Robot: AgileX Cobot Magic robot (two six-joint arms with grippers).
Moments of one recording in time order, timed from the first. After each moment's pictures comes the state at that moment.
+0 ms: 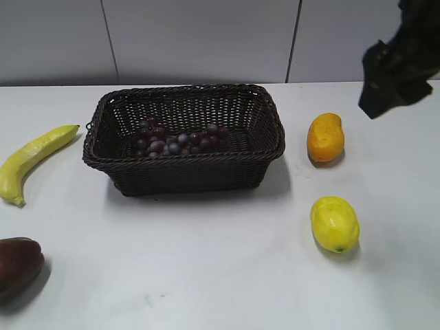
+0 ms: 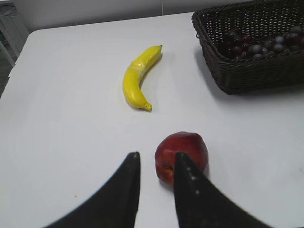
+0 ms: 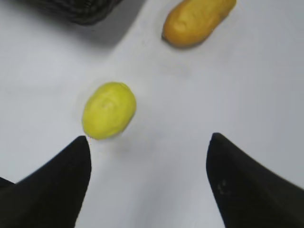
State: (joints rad) left arm -0.05 0.00 -0.50 -0.09 1.08 0.16; right arm 0.54 1.39 -1.28 -0.14 1.12 -0.04
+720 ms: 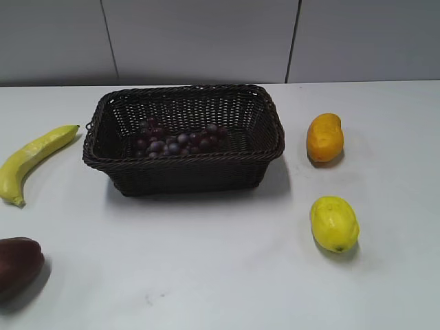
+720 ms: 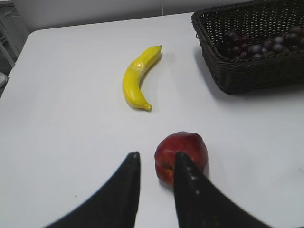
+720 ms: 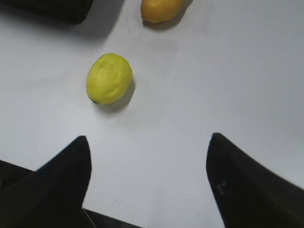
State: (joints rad) left arm -0.05 0.00 -0.50 -0.09 1.08 0.16; right arm 0.53 0.56 -0.68 -0.16 0.97 0.18
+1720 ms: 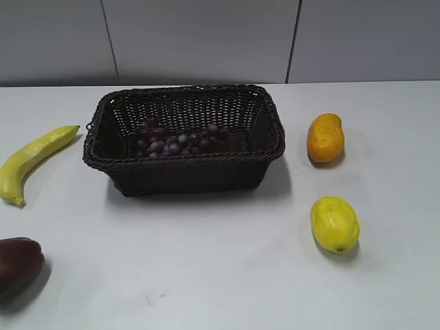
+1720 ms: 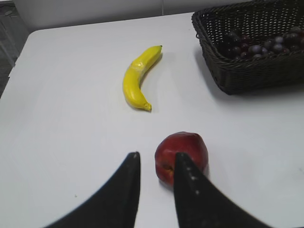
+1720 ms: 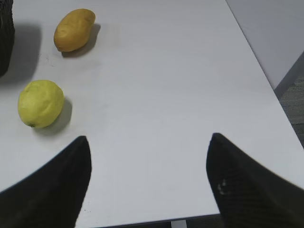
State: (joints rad) left arm -0.05 0.00 -0.50 -0.09 1.08 0.16; right arm 0.04 -0.01 -0.50 -0.03 1.05 0.07
